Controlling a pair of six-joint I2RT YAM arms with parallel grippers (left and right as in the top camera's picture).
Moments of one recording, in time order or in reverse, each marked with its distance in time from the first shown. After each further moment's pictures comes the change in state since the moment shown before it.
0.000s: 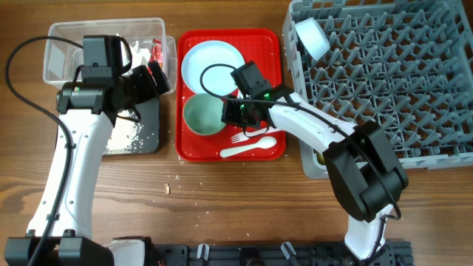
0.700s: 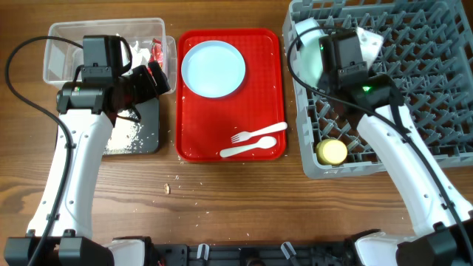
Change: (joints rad) left arm 0.000 0.000 0.000 0.000 0.000 0.000; right arm -0.291 -0.498 -0.002 -0.377 0.924 -0.222
